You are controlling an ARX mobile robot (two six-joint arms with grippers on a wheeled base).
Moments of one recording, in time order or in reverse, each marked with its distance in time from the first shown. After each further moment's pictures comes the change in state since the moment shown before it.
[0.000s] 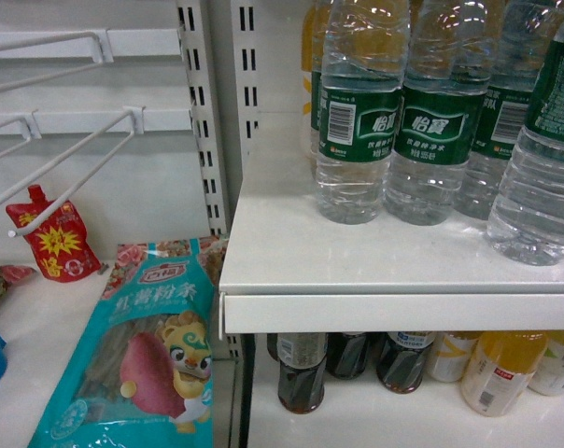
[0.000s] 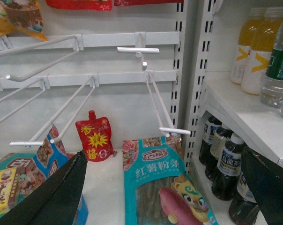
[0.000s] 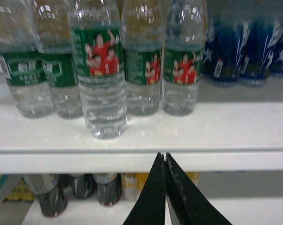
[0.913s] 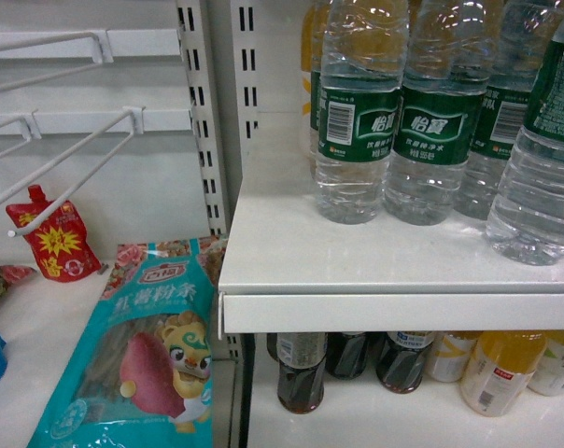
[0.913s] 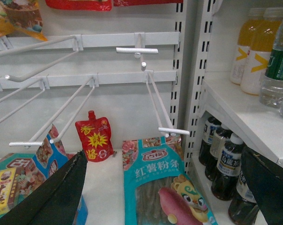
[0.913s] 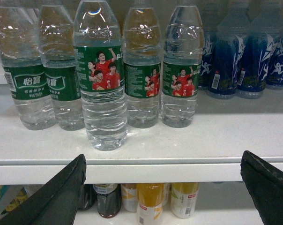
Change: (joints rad) left arm 0.000 0.000 0.000 0.000 0.000 0.000; right arm 0.000 -0.089 0.000 -0.051 0.000 0.000
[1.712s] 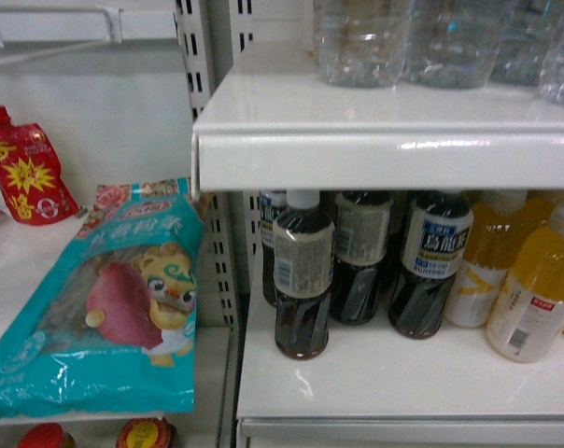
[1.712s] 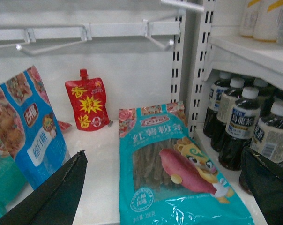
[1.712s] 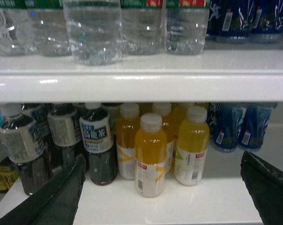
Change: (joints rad) left arm 0.000 0.000 0.000 0.000 0.000 0.000; right arm 0.000 0.000 0.000 0.000 -0.001 0.000
